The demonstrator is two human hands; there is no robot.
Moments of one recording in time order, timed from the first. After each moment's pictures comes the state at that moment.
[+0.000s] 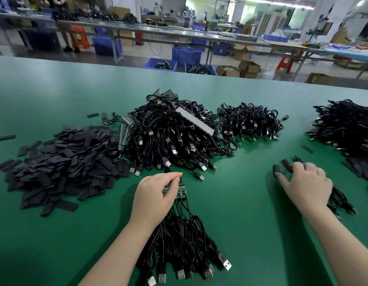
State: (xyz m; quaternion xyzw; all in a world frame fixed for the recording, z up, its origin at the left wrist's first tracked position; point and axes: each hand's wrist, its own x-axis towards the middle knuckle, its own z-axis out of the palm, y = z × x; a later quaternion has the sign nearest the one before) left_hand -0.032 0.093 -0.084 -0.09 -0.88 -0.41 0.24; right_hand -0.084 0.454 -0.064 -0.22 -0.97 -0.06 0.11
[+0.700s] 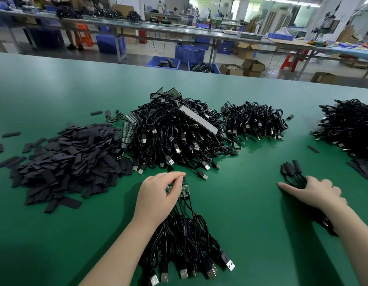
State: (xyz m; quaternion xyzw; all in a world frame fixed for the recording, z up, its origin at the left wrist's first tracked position) left_hand -0.030 0.093 -0.080 -0.07 -0.88 -0.43 0.21; right_hand -0.083 0.476 -0.058 -0.33 -0.94 0.05 -0.09
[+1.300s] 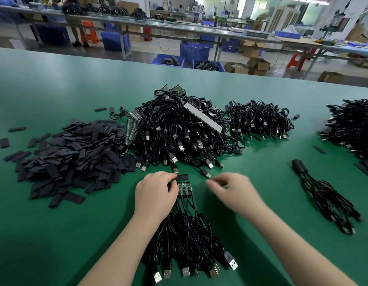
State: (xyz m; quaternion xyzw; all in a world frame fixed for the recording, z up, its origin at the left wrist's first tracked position) left_hand -0.039 0.088 -0.093 0.03 -0.95 -0.27 0.13; right_hand -0.057 0.289 -0.055 0.04 -0.96 0.29 -0.06
